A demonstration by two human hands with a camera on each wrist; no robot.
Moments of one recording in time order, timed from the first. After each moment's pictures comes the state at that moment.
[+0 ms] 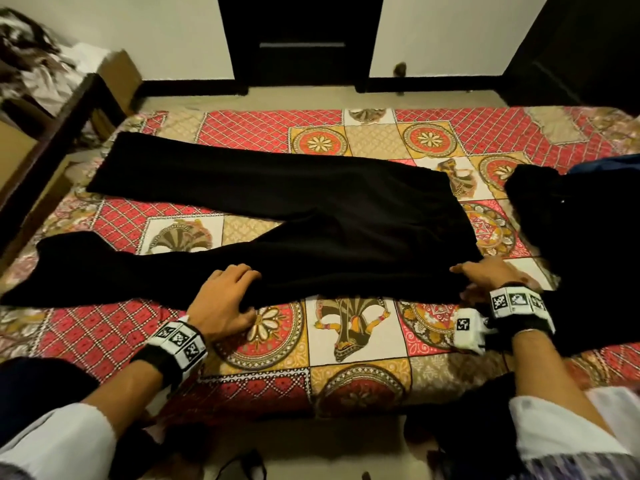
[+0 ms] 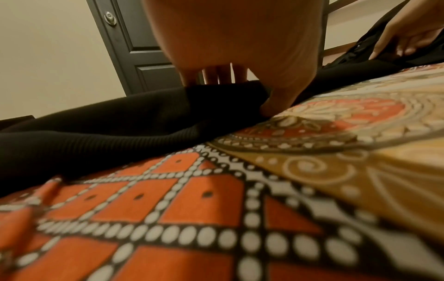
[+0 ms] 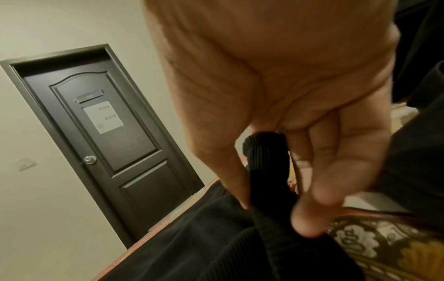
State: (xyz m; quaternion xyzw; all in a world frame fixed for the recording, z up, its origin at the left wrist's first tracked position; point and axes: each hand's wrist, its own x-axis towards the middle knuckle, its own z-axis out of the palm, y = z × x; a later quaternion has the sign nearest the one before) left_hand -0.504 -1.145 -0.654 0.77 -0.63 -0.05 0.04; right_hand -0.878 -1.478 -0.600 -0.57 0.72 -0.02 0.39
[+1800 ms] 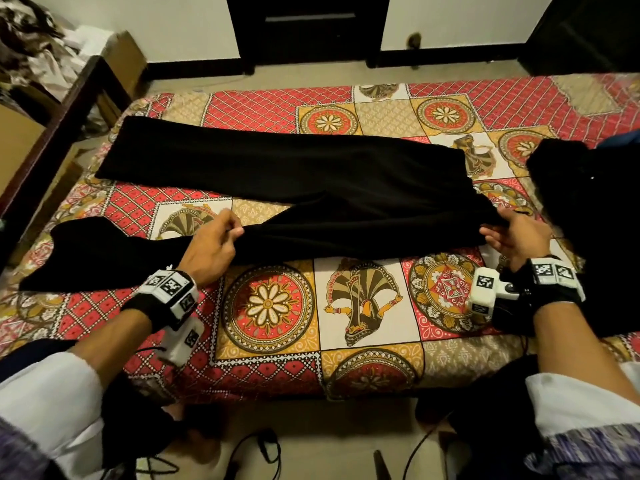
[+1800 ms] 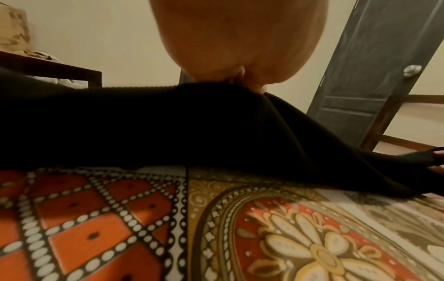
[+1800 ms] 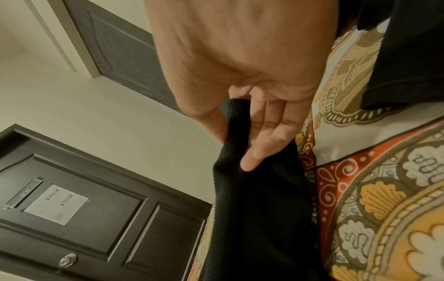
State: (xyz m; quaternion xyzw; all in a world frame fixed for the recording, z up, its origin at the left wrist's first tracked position) left_hand -0.465 -1.165 -0.612 0.81 -0.47 -0.17 0.32; right_hand -0.873 -1.508 -0.609 -0.37 0.64 -0.37 0.56
